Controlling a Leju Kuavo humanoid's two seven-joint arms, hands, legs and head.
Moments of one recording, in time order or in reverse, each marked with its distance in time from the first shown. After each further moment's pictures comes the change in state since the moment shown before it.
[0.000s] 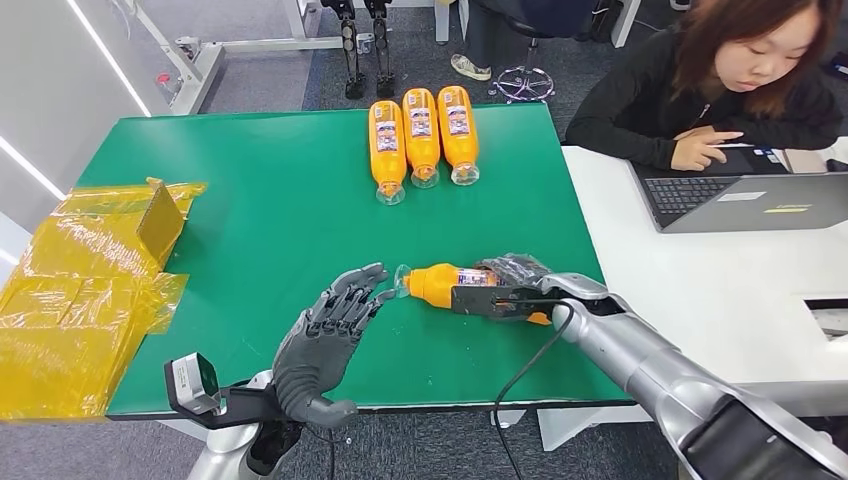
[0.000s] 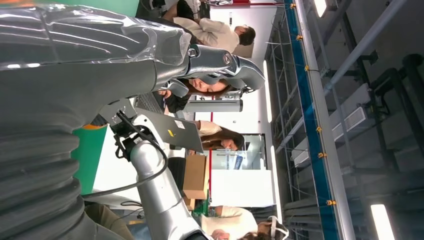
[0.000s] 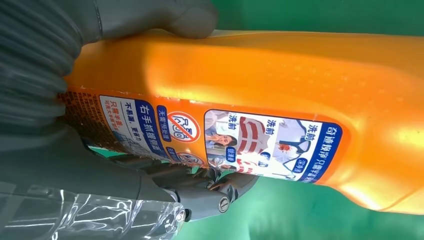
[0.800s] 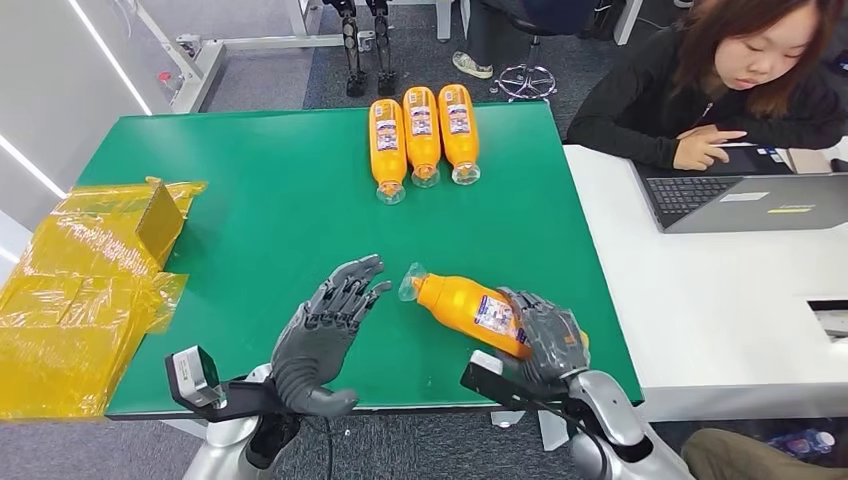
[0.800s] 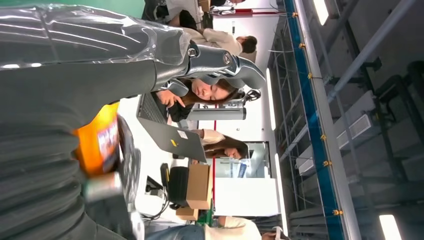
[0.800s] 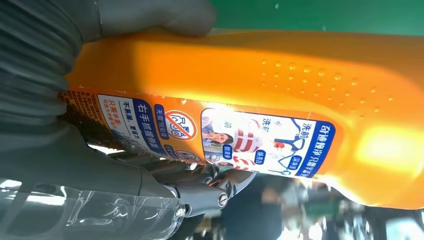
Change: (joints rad) left arm -0.034 0.005 0.000 0.024 0.000 0.035 0.000; right arm 0.682 -0.076 -0.337 -0.776 0.423 -0.481 0.164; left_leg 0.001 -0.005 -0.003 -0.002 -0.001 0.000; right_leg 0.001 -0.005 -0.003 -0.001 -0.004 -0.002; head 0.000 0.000
